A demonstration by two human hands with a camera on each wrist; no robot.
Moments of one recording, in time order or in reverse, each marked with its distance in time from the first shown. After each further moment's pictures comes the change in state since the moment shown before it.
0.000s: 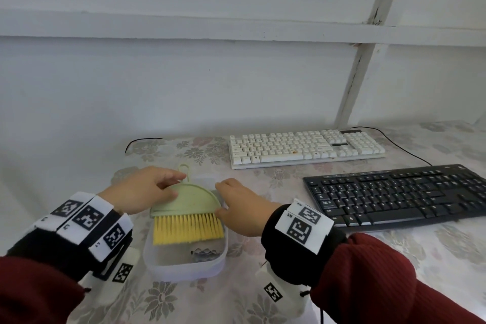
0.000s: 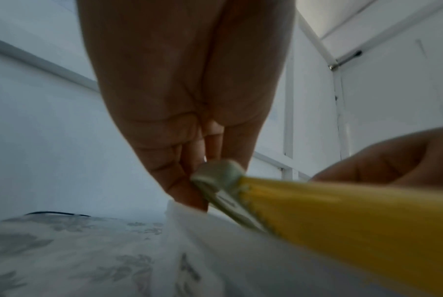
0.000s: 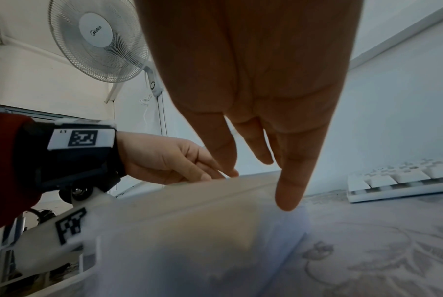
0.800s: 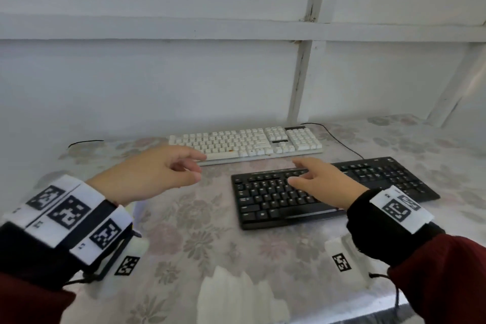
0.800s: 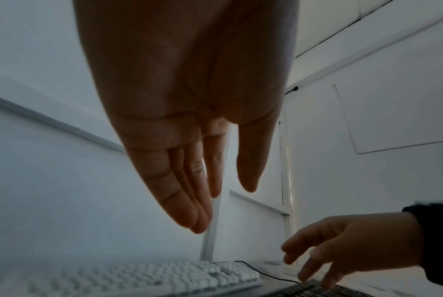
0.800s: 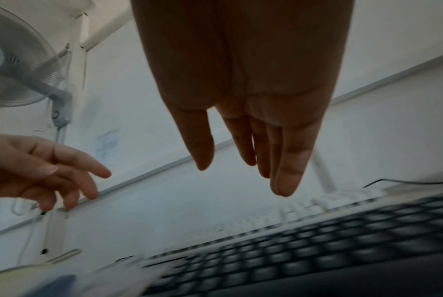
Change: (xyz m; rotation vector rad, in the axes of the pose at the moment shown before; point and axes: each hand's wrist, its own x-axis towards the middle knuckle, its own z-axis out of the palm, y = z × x) left_hand 0.004 0.192 0.062 -0.249 0.043 0.168; right_hand -0.145 0.217 -0.118 0.217 0.300 0.278
